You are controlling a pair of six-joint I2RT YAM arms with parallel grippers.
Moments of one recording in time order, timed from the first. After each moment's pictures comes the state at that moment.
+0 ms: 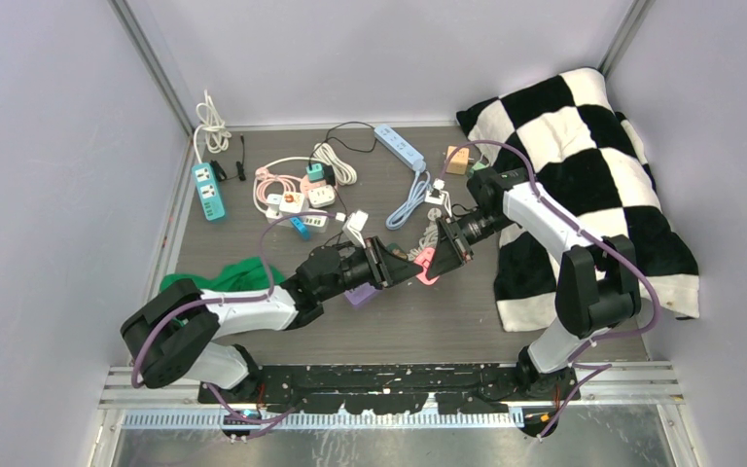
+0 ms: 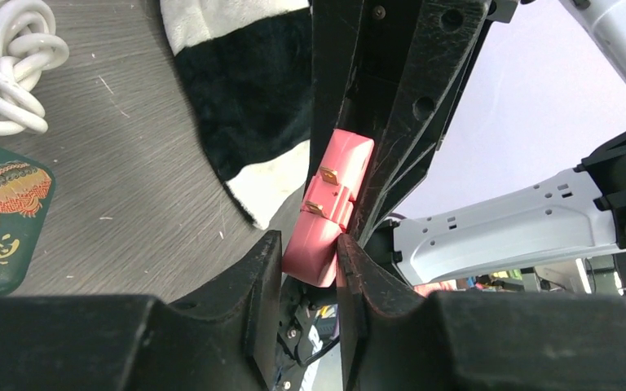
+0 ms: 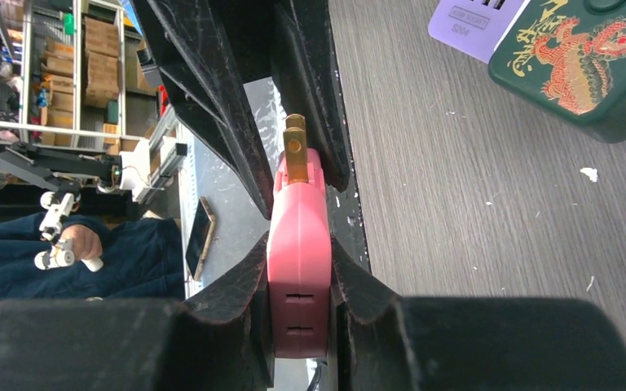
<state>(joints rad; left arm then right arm) -0.91 1.38 0.50 0.85 0.20 -1.05 0.30 1.63 1.24 -1.24 -1.19 -0.65</state>
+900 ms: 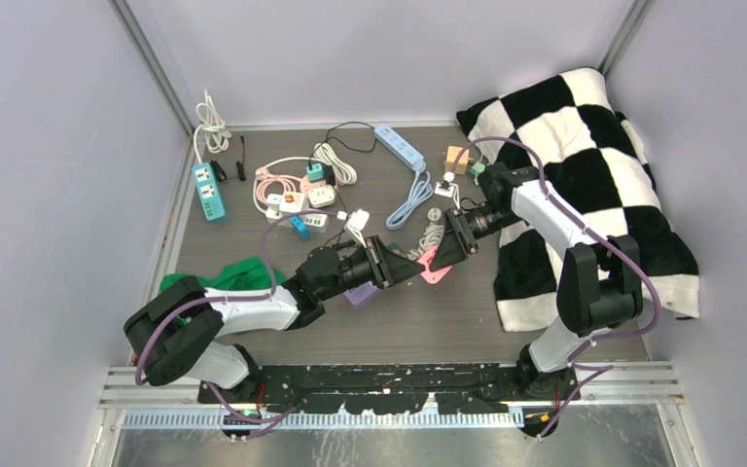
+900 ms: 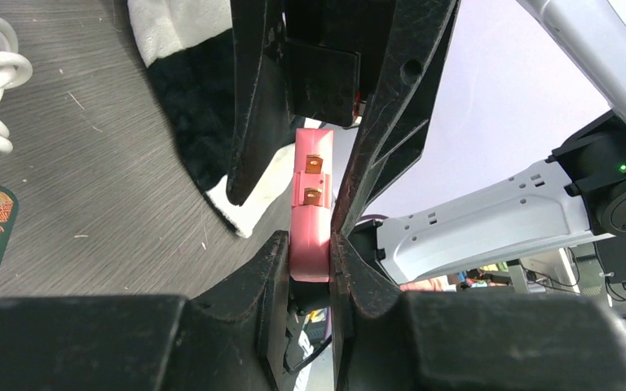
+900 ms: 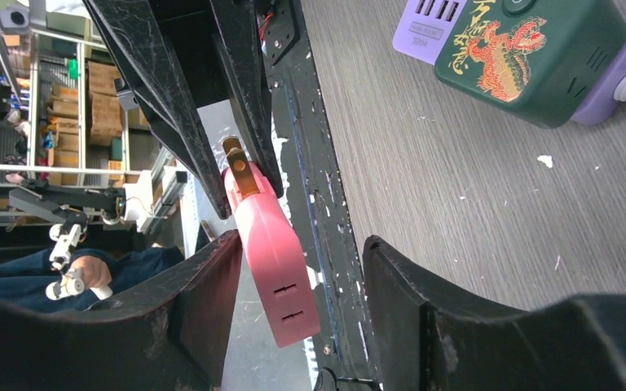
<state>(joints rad) -0.92 1.40 0.50 0.94 0.22 -1.05 0.23 1.63 1.24 -1.20 -1.19 -0.59</state>
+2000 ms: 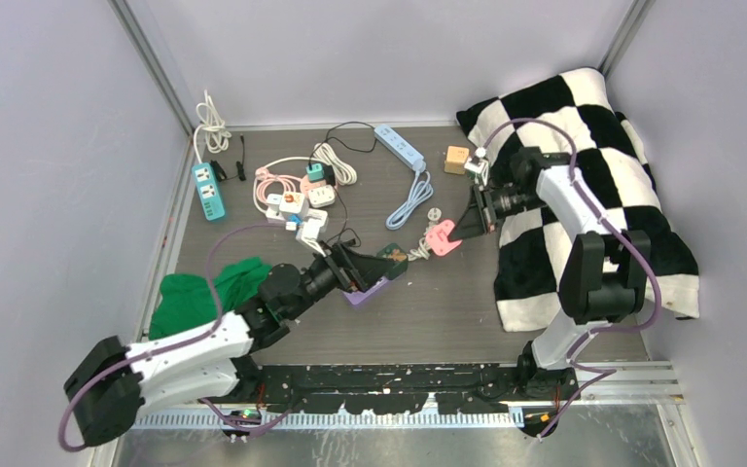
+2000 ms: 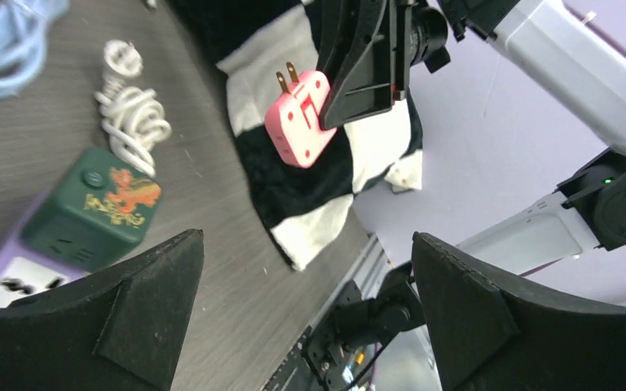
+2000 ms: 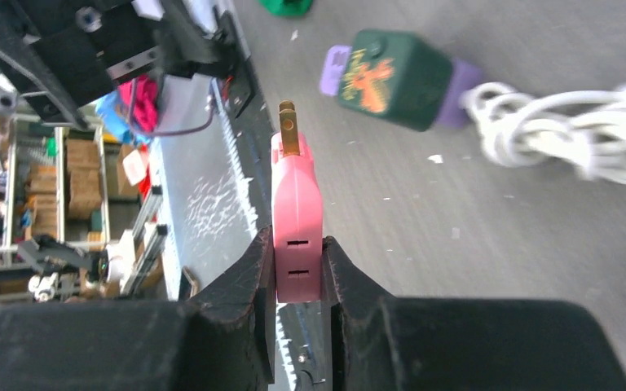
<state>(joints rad) -0.92 0.99 0.38 0.67 -0.02 -0.93 0.06 1.67 1.33 -1.24 -1.18 -0.61</state>
